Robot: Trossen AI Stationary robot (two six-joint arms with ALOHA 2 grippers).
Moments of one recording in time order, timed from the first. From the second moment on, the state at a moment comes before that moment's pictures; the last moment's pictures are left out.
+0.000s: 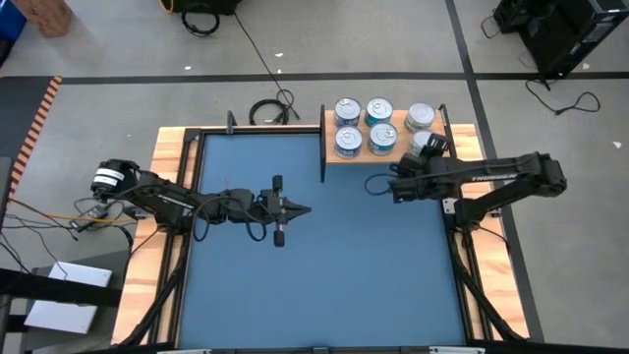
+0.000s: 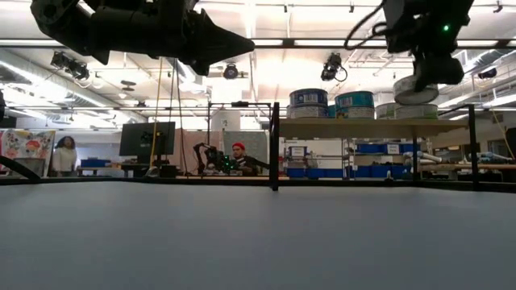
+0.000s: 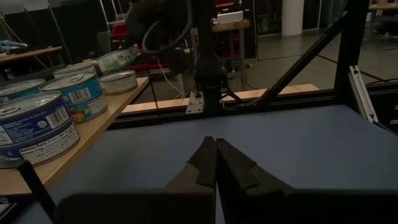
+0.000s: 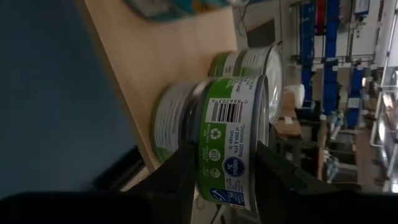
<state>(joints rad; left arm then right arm) -0.10 1.40 0.55 0.82 -0.17 0.13 -0.02 1.25 1.06 -1.57 0.97 0.41</state>
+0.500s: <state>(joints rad) -0.10 1.40 0.55 0.82 -0.18 0.13 -0.08 1.25 1.04 -1.57 0.93 0.36</state>
